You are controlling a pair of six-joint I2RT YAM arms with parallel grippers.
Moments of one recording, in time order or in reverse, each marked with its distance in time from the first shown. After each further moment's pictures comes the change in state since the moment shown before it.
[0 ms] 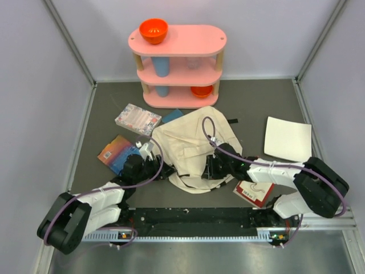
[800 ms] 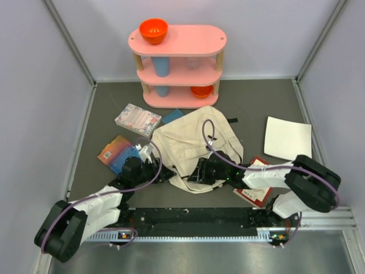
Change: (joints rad) left arm 0.000 -0.089 -0.024 -0.055 0.032 -0.003; right arm 0.127 0.014 -0.060 0.274 -0.016 0.323
